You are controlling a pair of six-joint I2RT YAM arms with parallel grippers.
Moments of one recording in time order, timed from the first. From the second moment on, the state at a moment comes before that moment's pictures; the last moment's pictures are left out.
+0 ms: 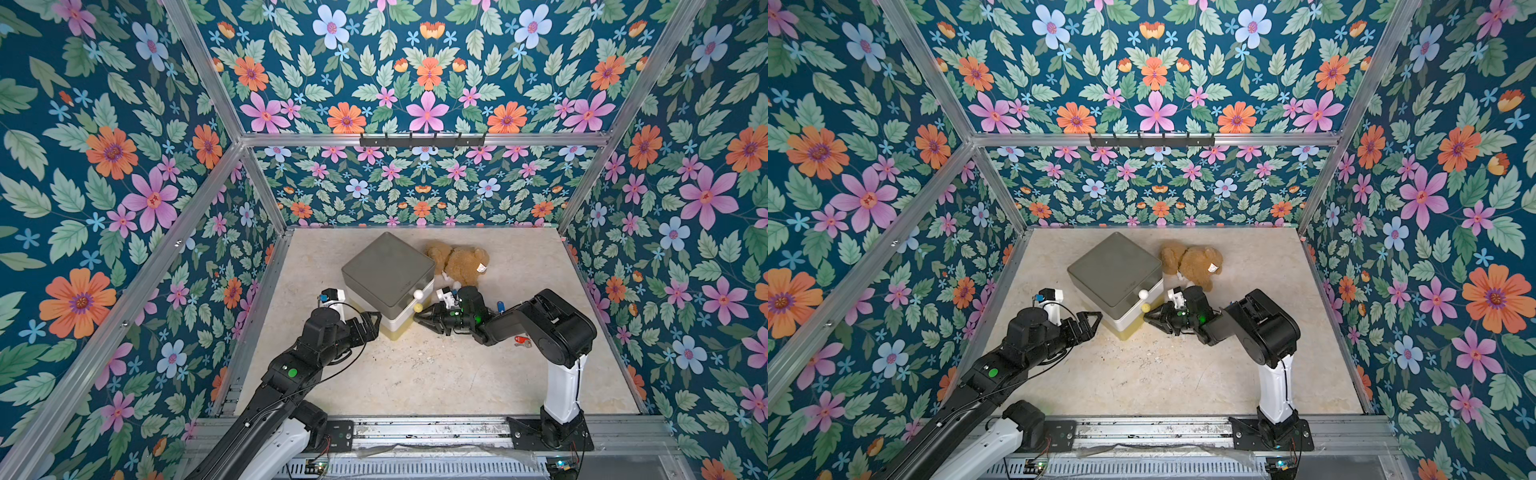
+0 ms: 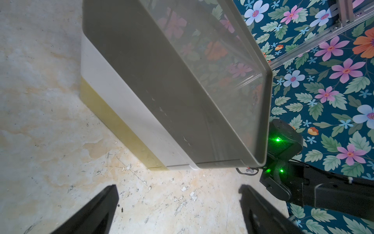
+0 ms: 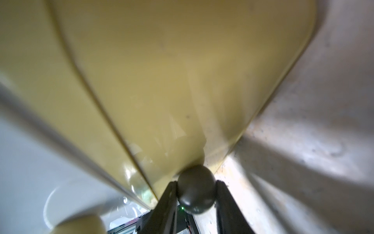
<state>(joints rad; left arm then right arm) -0.55 0.65 0.61 -0.49 0.04 -0.74 0.61 1.98 0.74 0.76 -0.71 1.27</state>
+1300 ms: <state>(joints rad) -0.55 0.78 0.64 -0.35 0.07 -0.75 0.58 1.47 0.22 0.68 -0.62 1.17</state>
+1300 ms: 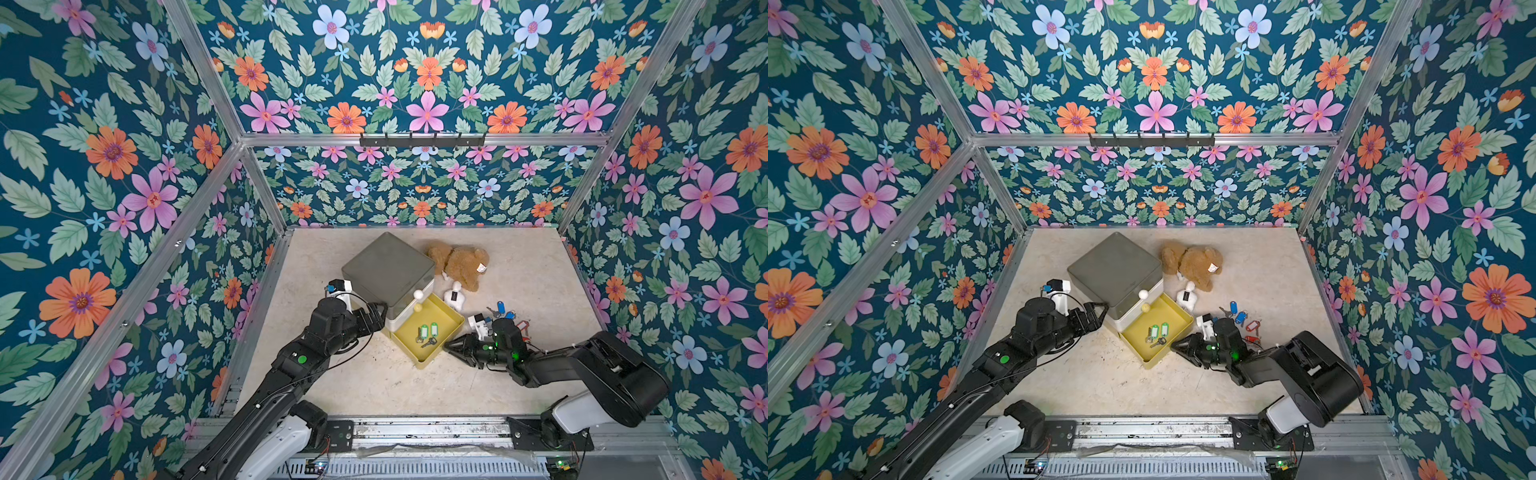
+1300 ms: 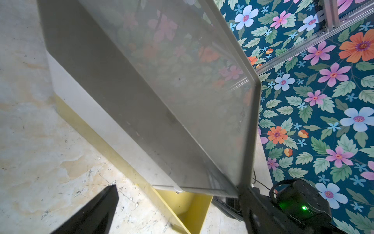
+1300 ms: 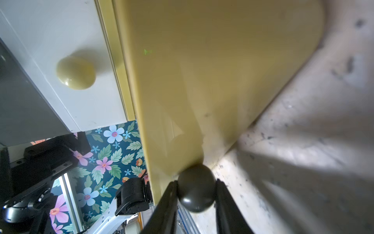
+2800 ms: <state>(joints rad) -0.55 0.73 0.60 -0.35 0.06 -0.67 0.73 1.54 0.90 -0.39 -0.38 0.77</state>
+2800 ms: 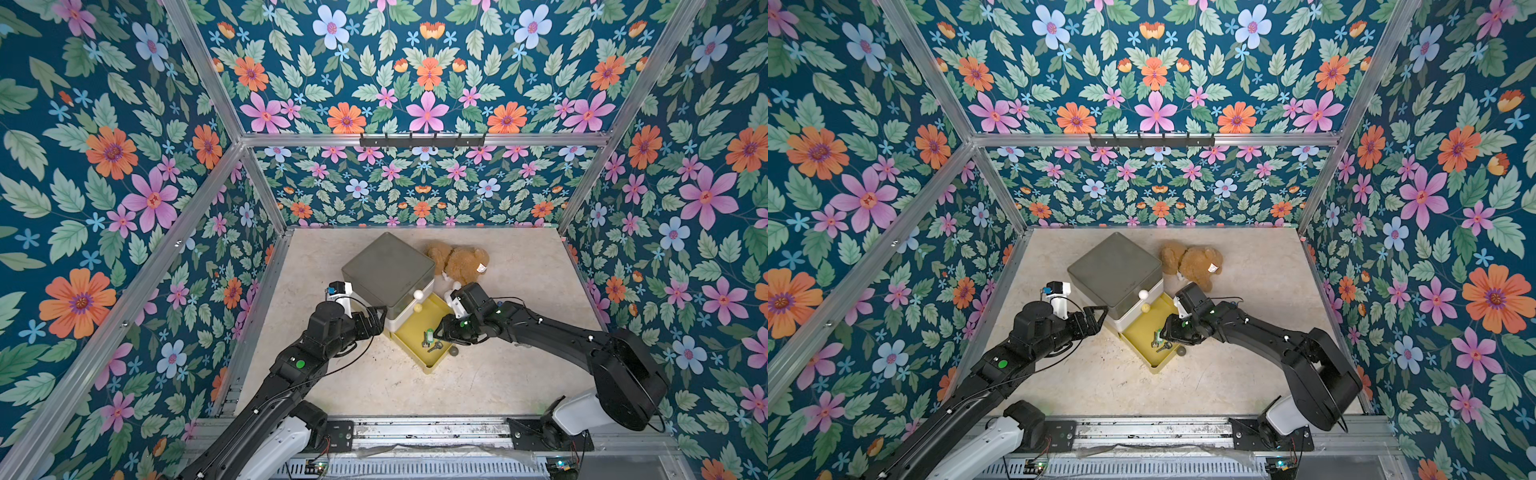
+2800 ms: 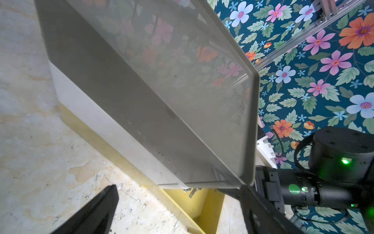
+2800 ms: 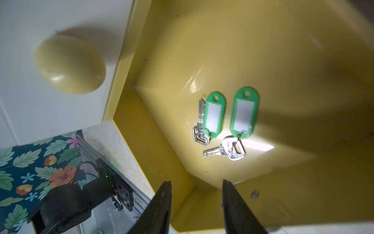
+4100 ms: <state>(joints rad) -0.55 0.67 0.63 -0.47 0.00 -0.66 0.73 1.91 1.22 -0.51 -0.23 0.73</state>
